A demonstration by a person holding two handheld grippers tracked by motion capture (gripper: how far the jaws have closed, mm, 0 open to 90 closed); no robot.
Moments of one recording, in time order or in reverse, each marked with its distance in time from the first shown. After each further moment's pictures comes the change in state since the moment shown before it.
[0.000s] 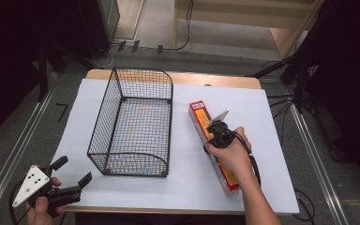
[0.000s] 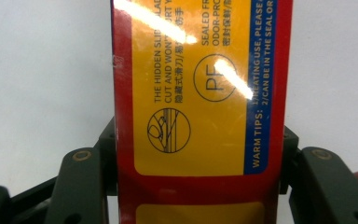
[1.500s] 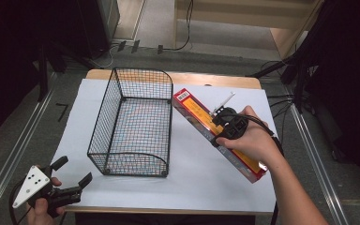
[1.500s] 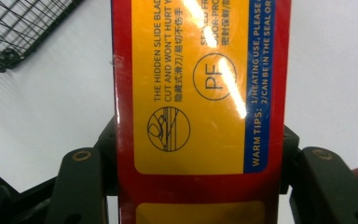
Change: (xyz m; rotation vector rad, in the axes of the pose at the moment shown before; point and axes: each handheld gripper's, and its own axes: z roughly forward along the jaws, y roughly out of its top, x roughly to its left) left arm -0.002 0.000 0.000 -0.006 0.003 0.008; right arm -0.004 -0.001 -0.099 -0.103 0.066 -0.390
